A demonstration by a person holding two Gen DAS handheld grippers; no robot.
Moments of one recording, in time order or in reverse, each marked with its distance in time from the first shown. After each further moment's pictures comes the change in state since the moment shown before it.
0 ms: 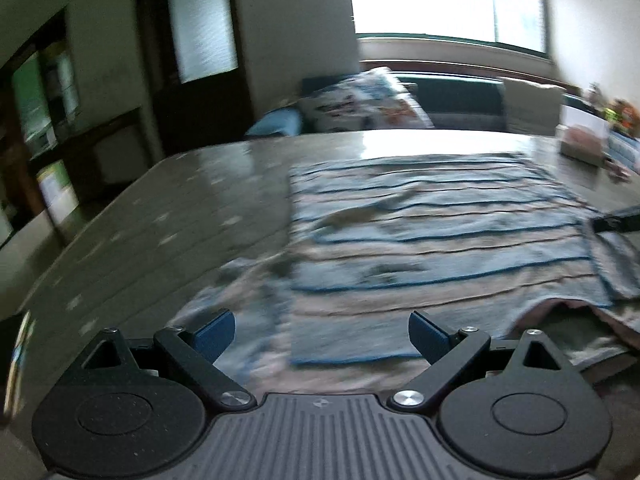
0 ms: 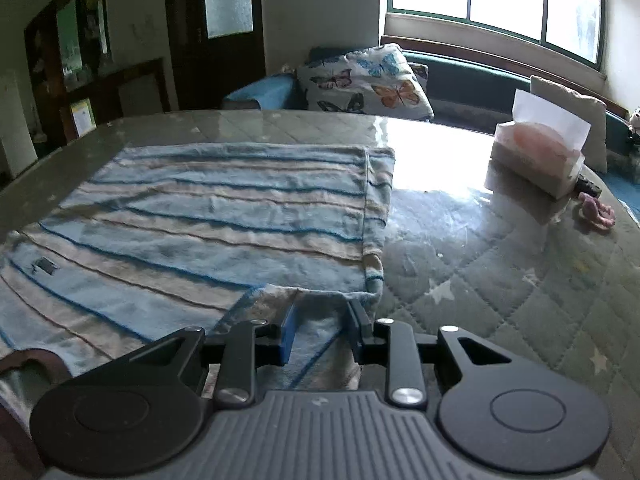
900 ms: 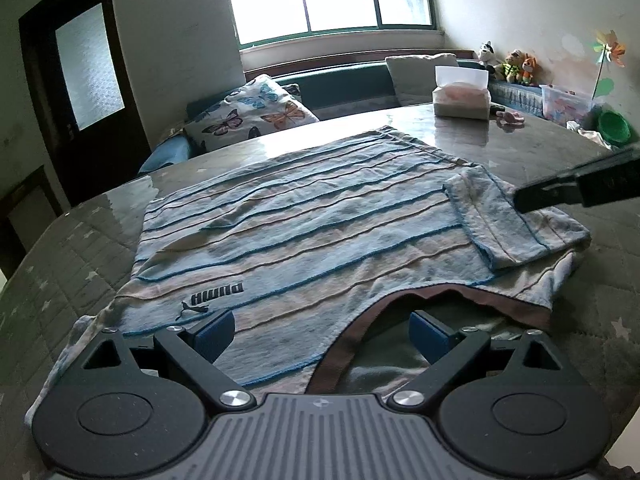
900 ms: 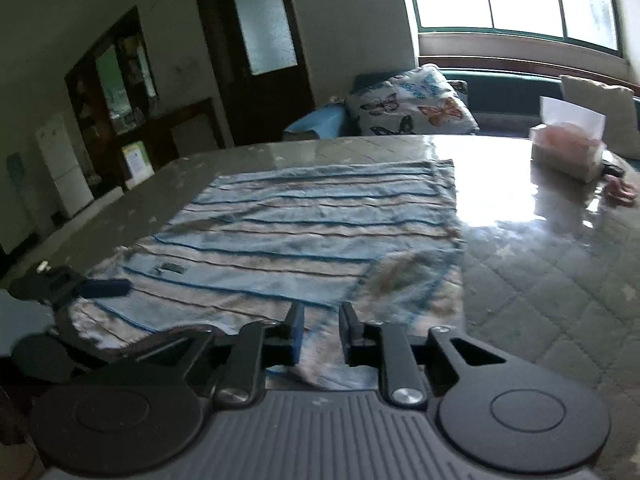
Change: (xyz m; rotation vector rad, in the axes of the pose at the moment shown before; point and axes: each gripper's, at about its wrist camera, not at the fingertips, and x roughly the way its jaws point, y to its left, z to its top) left arm 0.005 -0.111 -0.003 0.265 -0.037 -0.245; right arm -0.085 0.030 -0.040 0.086 -0.079 0.154
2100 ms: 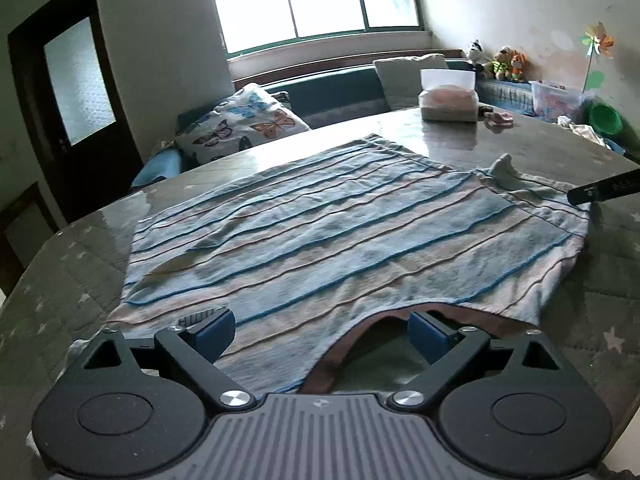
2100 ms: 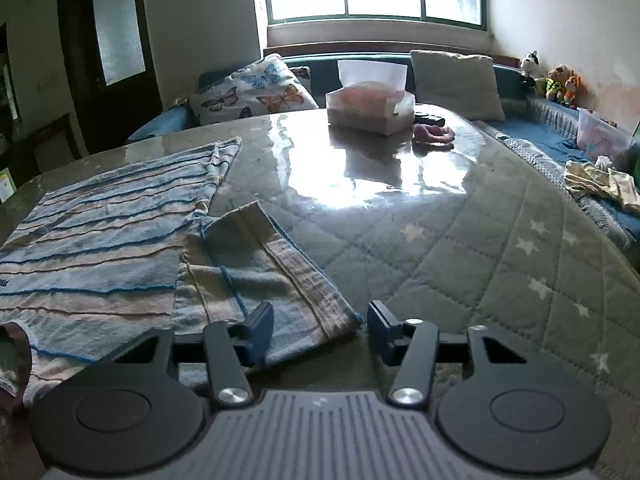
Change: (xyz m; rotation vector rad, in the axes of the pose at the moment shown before) left arm 0.003 -0.016 0.013 0.050 -0.014 -0.016; right arm -0.024 -0.116 -0.034 0.182 -0.007 -0.368
